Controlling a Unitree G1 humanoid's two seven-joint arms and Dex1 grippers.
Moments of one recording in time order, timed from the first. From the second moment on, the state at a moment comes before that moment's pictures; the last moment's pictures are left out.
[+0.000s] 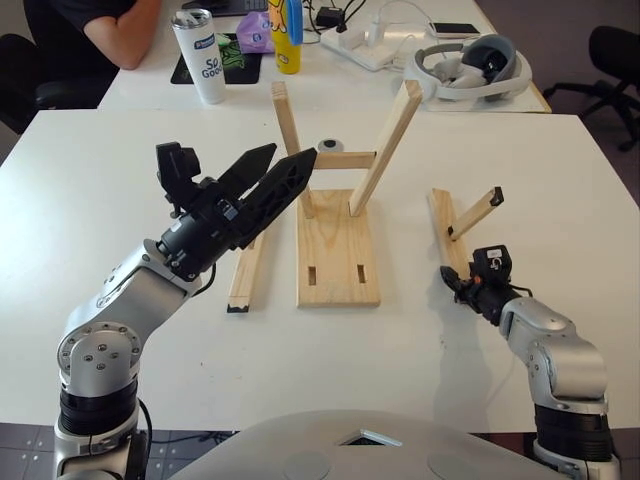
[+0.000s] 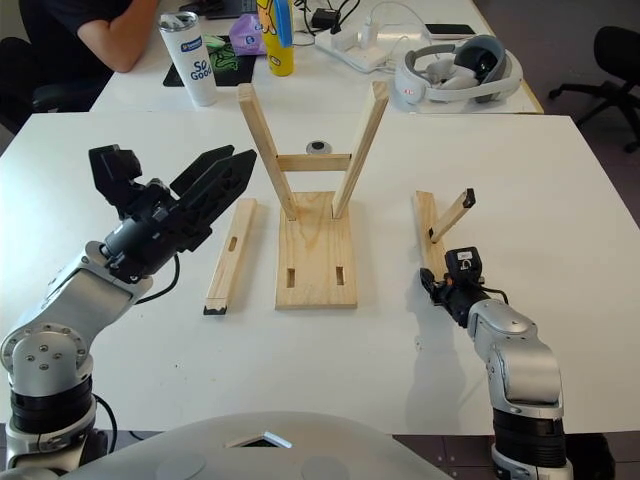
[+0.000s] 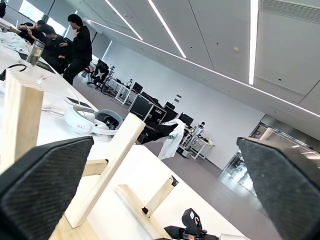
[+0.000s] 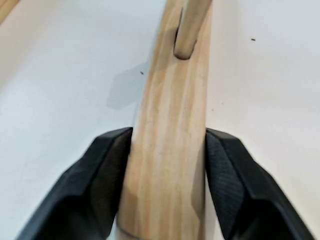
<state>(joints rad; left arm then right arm) -0.04 0.46 0.10 -0.67 -1.36 0.57 -0.12 0.13 -0.42 -0.18 -0.37 0.23 0.89 0.30</state>
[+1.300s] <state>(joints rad) -0.18 0.41 0.18 -0.55 -1.37 0.59 -0.24 -0.84 -0.74 -0.22 0.09 0.82 1.07 1.04</state>
